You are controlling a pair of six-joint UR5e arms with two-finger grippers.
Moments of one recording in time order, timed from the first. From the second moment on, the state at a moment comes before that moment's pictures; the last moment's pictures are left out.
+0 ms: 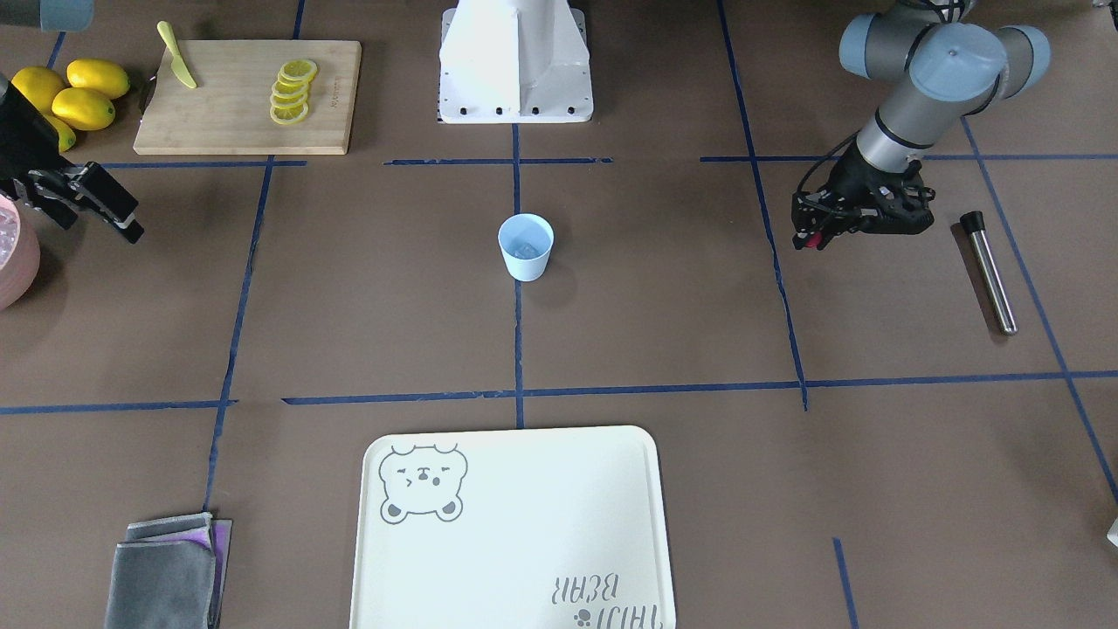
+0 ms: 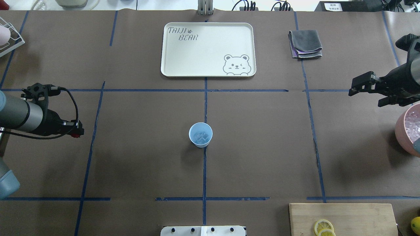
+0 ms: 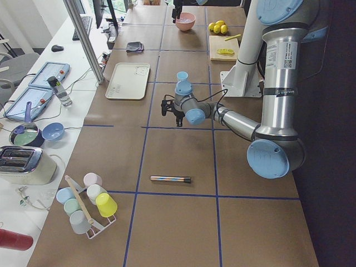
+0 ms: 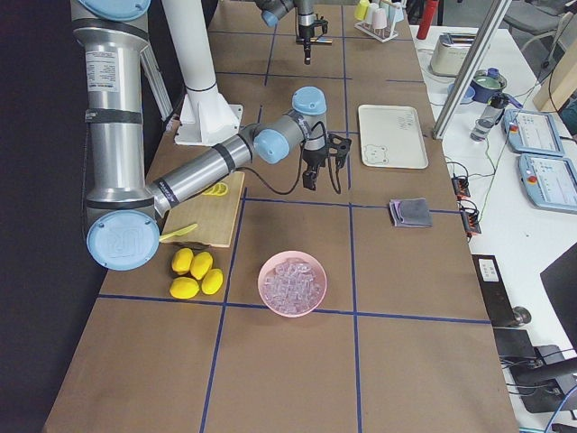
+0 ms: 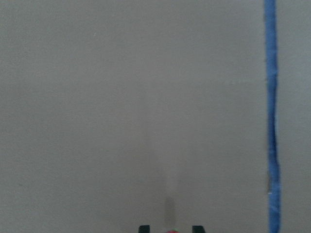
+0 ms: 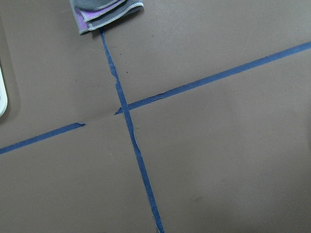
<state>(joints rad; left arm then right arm) -0.73 -1.61 -1.91 -2.10 -2.05 -1.20 1.03 -1.57 2.09 -1.43 2.18 1.15</state>
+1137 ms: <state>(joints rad) -0.46 -2.16 -1.73 -2.10 -1.90 -1.55 1.04 -1.56 2.09 -1.43 2.16 1.14</state>
